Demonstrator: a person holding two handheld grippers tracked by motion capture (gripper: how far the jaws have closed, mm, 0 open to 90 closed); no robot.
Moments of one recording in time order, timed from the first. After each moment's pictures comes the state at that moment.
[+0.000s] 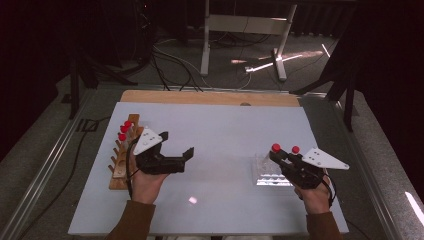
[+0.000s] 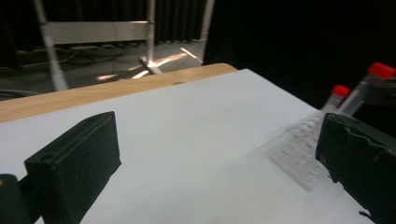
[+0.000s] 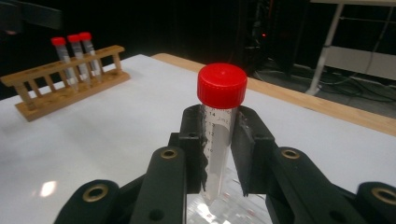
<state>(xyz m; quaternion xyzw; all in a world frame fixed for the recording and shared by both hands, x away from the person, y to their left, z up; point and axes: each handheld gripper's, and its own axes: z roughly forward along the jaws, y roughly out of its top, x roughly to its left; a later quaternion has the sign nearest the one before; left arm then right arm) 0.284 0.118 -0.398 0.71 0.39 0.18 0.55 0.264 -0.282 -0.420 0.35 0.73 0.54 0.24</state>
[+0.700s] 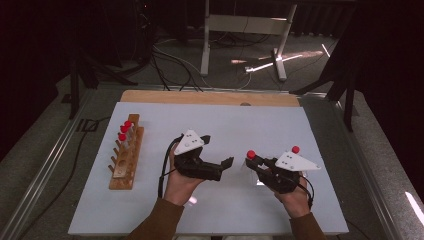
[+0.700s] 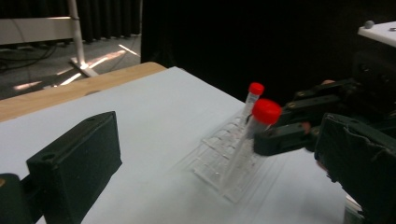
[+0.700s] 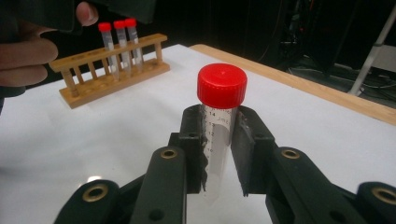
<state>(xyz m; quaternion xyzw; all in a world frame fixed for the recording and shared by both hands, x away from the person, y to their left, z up) 0.281 0.040 -0.389 0.75 0.30 0.11 0.58 0.260 -0.228 -0.428 0.31 0.76 0.54 0.20</state>
